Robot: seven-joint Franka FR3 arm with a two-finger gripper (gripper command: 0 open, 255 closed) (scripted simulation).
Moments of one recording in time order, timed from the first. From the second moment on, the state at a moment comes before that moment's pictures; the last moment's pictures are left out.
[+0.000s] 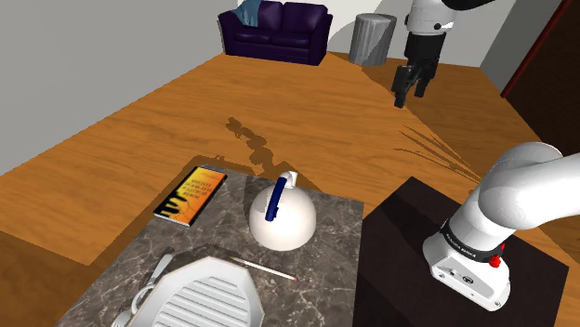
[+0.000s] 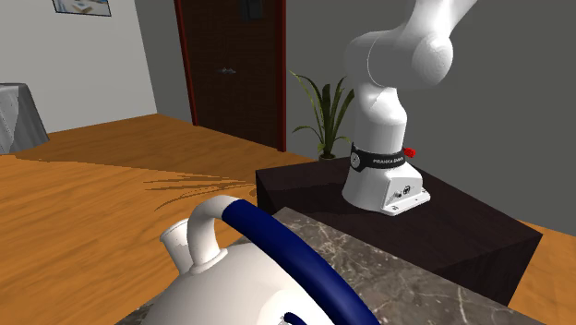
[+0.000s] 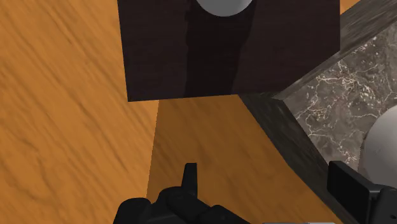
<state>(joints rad) 0.02 -0.78 -0.03 -2.42 -0.05 1.55 0.05</state>
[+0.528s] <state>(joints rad) 0.03 -0.78 0.13 -2.47 0.09 1.59 0.34</state>
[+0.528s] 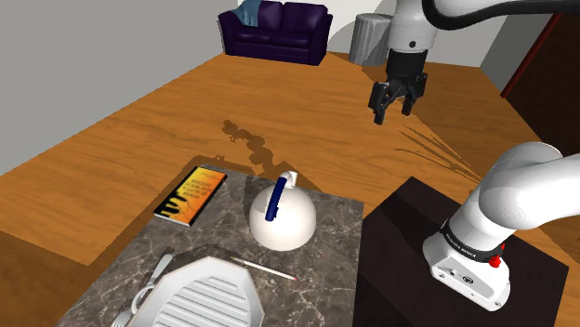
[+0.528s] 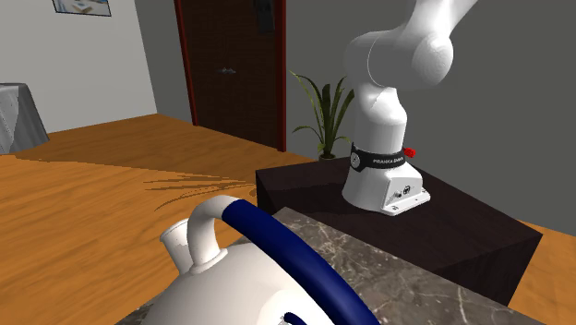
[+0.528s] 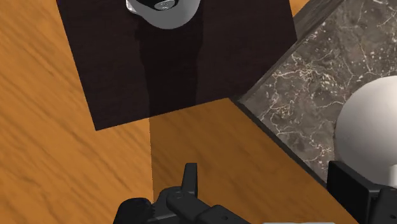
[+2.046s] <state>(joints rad) -0.11 -0.18 0.72 -2.15 0.23 1.96 1.47</state>
